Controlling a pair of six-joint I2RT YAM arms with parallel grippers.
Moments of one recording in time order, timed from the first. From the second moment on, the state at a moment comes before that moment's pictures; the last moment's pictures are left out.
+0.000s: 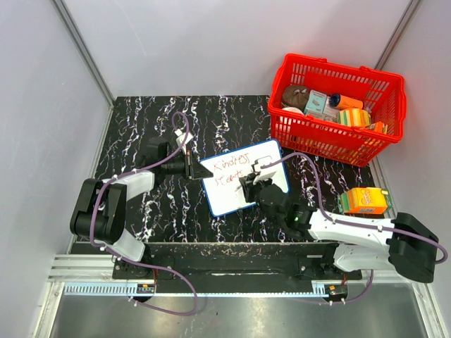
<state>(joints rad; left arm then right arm) -0.19 1.57 0.72 0.26 0.99 -0.36 1.10 1.19 0.59 0.38 0.62 0.31</state>
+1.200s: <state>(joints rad) -0.19 1.57 0.72 0.26 0.99 -0.36 1.07 1.16 0.54 0.35 0.62 0.35</state>
